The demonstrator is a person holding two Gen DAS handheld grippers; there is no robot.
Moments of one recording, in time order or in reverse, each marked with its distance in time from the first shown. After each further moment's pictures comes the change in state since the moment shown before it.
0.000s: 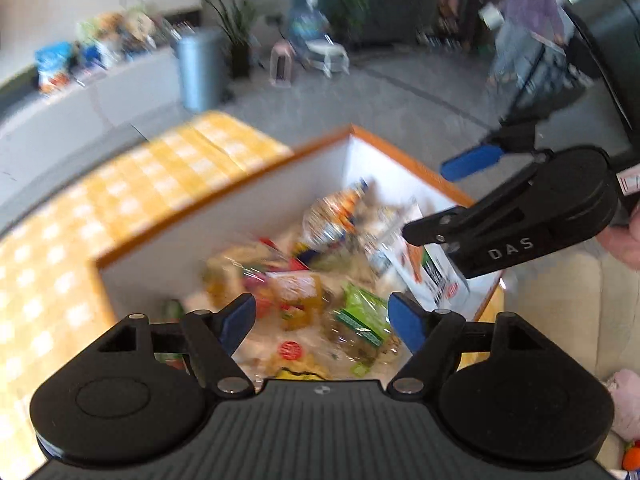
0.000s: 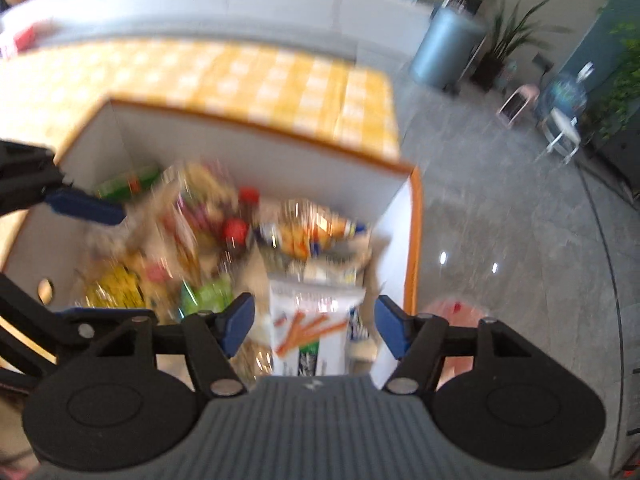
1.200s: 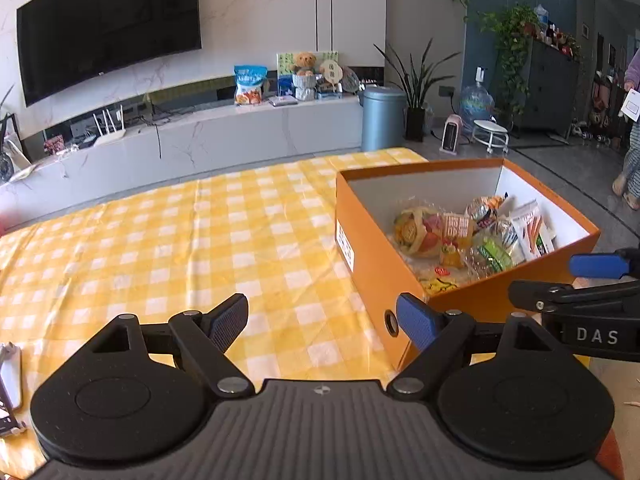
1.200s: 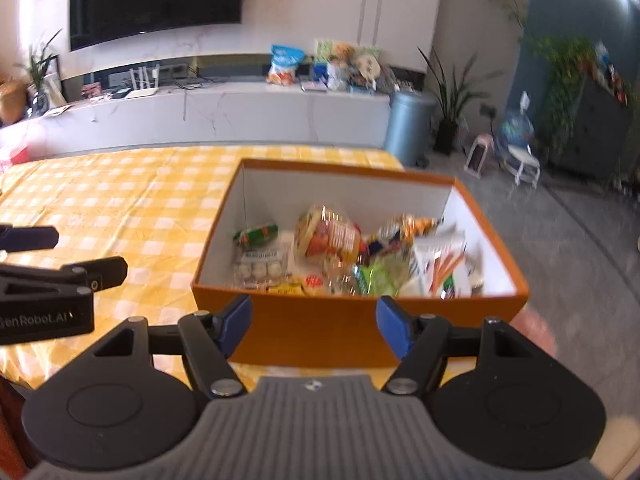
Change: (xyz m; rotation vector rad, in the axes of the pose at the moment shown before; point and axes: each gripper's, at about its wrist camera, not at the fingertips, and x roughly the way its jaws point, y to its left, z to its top) left arm -0.126 0.005 -0.133 -0.275 -0.188 0.441; right arm -0.088 0.155 -0.107 0.241 -0.331 -0.036
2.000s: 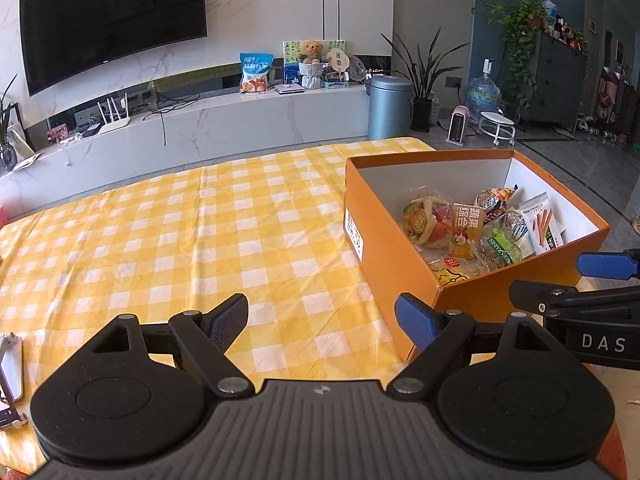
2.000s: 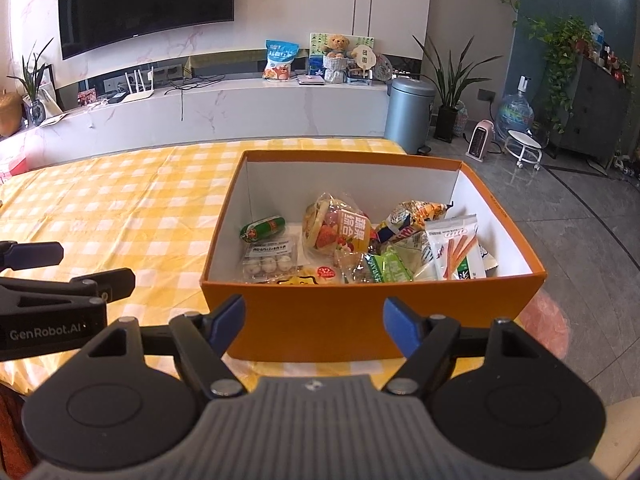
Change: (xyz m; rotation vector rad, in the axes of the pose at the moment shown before) left arm 0.000 0.008 -0.001 -0.009 0.031 0.016; right arm 0.006 0.006 -0.005 0.025 0.008 0.012
